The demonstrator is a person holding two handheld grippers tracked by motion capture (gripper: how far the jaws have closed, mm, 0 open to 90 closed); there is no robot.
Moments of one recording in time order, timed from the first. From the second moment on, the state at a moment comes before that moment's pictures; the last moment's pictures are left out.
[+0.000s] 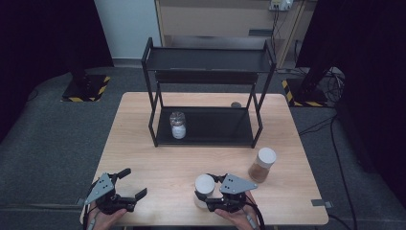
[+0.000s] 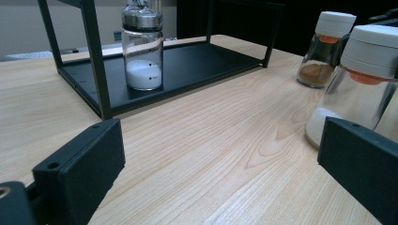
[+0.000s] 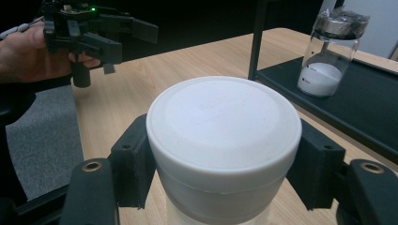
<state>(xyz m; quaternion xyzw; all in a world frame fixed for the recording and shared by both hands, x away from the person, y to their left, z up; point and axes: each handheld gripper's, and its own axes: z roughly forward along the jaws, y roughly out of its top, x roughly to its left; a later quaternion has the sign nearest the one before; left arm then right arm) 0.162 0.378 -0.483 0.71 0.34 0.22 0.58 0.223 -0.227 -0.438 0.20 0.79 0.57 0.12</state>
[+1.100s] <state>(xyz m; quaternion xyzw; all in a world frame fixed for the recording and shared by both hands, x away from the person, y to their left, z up) 0.162 0.376 -0.481 0.71 0.34 0.22 0.57 0.258 -0.231 -0.380 0.25 0.77 0.56 0.16</state>
